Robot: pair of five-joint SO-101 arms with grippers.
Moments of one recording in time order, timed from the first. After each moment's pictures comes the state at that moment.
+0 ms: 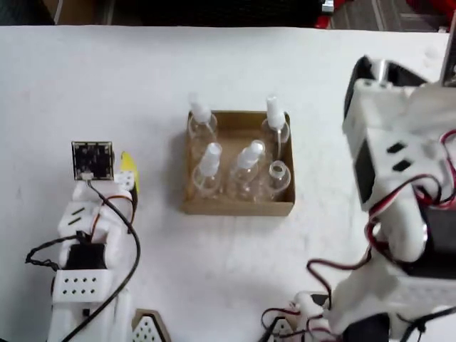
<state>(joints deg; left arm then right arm) -8.7 -68.9 82.5 23.8 0.0 1.5 -22.5 -47.0 97.8 1.5</state>
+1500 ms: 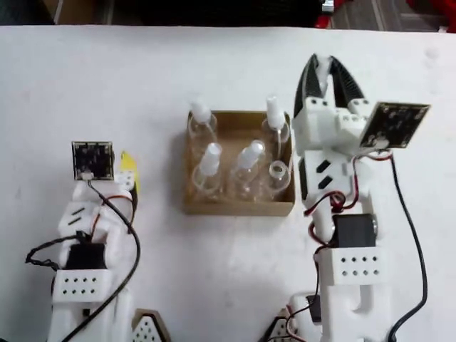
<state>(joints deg) -8.7 -68.9 82.5 23.8 0.0 -6.0 -55.4 47.2 10.4 -8.0</state>
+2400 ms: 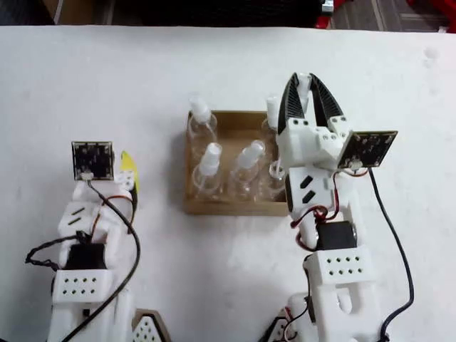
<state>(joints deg) -8.7 -68.9 82.5 23.8 0.0 -8.7 -56.7 62.9 -6.4 -8.0</state>
